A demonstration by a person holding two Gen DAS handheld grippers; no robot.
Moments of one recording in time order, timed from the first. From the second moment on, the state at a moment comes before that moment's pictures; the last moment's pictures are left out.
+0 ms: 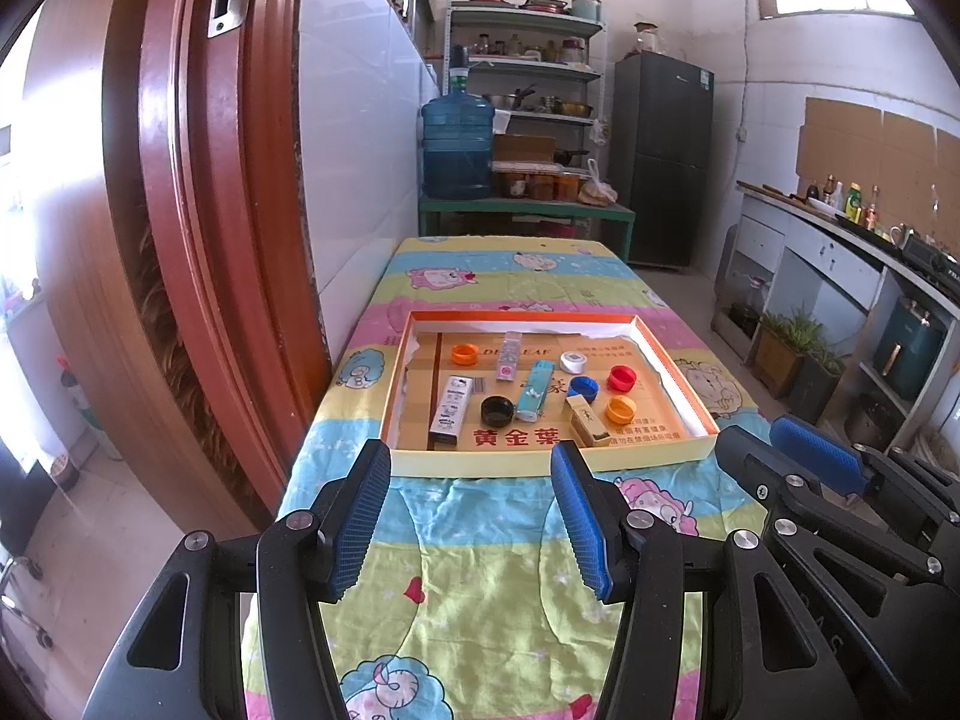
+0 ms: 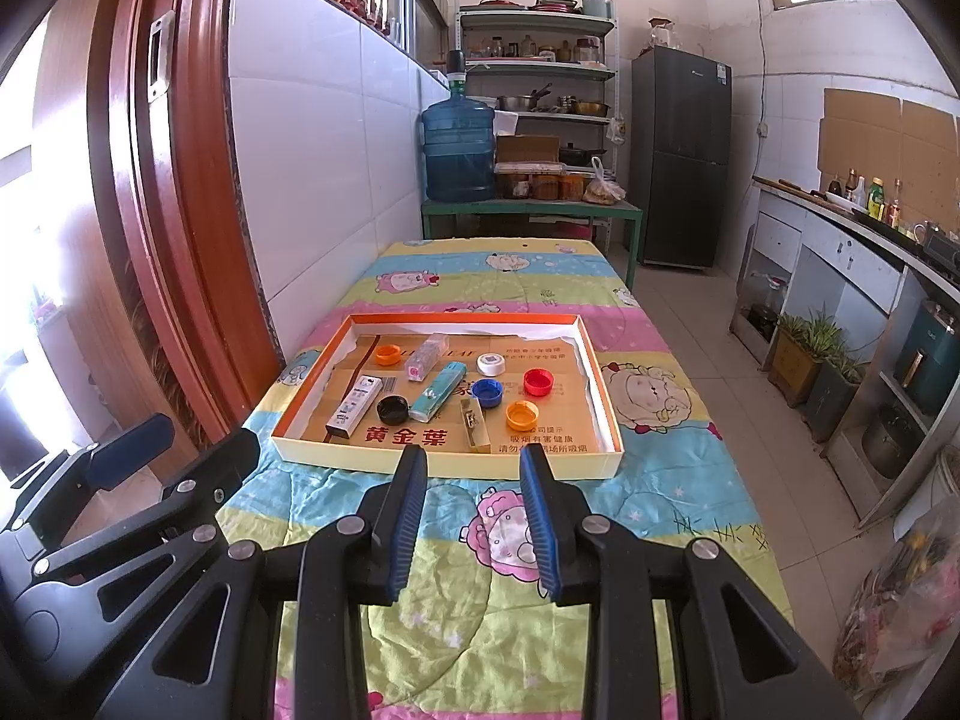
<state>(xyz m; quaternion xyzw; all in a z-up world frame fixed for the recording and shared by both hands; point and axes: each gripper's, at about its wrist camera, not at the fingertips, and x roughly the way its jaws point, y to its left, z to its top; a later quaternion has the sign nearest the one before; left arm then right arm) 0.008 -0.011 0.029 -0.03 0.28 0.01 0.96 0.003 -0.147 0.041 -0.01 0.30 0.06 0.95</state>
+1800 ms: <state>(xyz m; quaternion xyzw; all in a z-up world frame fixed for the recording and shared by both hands) 0.007 -0.011 0.022 -0.02 0.28 0.02 0.96 0.006 -0.150 0.035 0.00 0.30 0.06 0.95</state>
